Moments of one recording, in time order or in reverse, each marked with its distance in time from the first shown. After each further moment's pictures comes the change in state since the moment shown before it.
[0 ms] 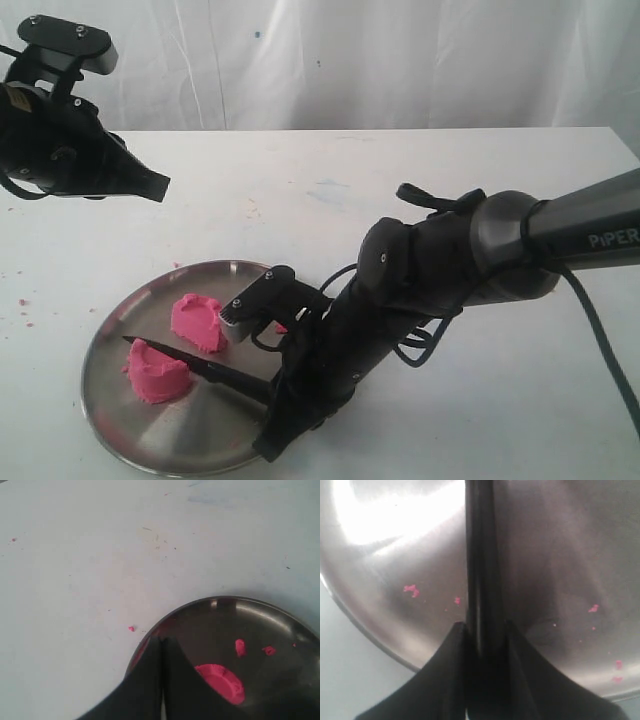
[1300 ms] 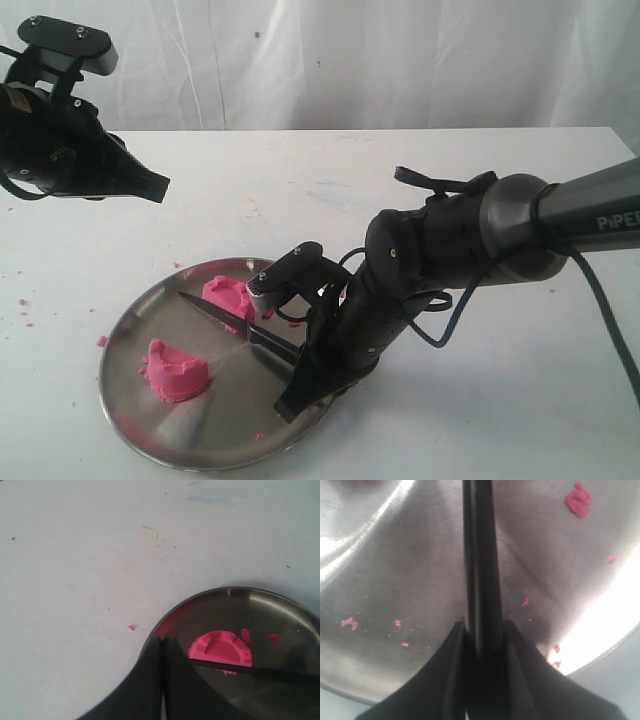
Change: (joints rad) left arm 0.000 0.000 0.000 0.000 0.002 0.000; right arm -0.041 0.000 -0.029 -0.319 -0.033 0.355
